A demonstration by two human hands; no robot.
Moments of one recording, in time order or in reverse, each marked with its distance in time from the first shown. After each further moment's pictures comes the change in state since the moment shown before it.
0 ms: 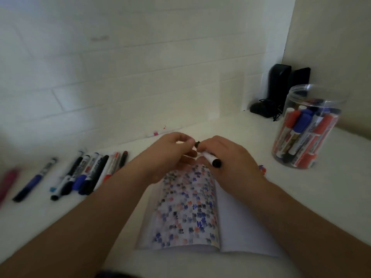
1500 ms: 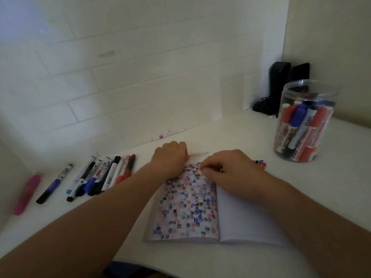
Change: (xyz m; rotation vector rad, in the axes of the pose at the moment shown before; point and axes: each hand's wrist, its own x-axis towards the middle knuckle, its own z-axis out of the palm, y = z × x) left_hand 0.053 -0.047 -0.010 1.337 0.211 0.239; right_hand -0.013 -0.009 -0.023 0.129 -0.384 0.285
